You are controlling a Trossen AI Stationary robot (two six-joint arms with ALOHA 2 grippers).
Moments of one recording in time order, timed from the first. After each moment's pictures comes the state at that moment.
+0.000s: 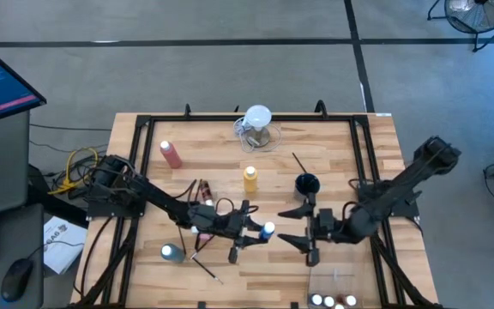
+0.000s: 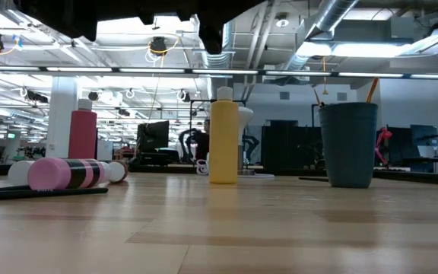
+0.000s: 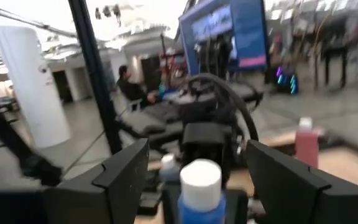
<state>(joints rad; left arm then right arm) -0.38 1.84 0.86 1.01 -0.18 -0.14 0.69 1.37 0.74 0.79 0.76 0.10</state>
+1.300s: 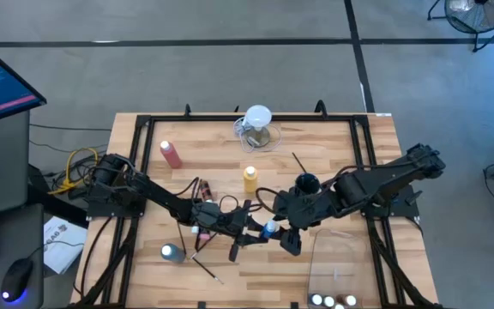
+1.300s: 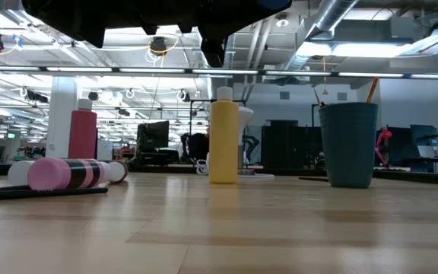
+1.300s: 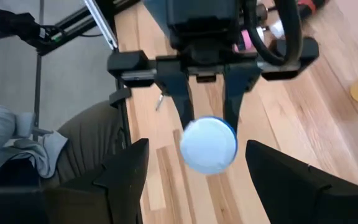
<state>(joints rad) -0.35 1.83 0.87 0.94 -0.10 -0.22 0.42 1.58 1.60 -0.85 0.13 0.72</state>
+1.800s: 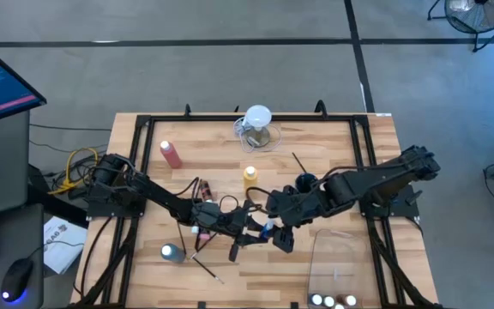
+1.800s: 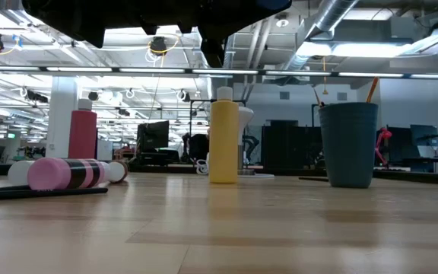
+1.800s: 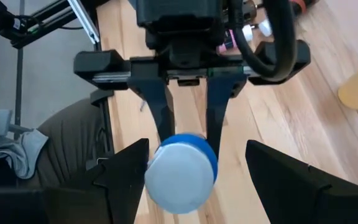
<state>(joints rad) -0.35 1.83 0.87 0.94 -0.10 -0.22 0.40 1.62 1.60 -0.85 0.12 0.68</state>
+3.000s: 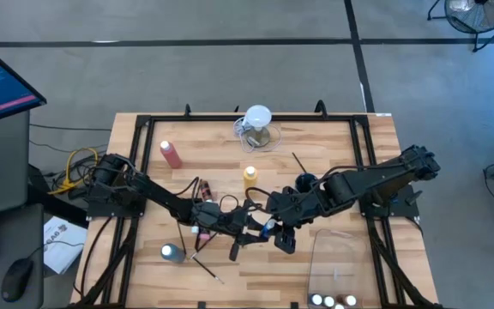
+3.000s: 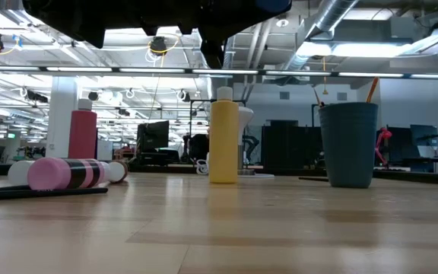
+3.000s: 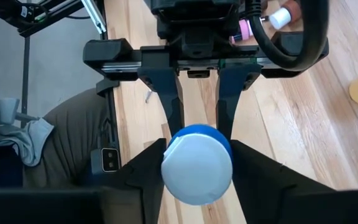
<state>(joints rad) -0.35 1.83 0.87 0.94 -0.10 -0.22 0.38 1.62 1.60 -0.85 0.08 0.65</state>
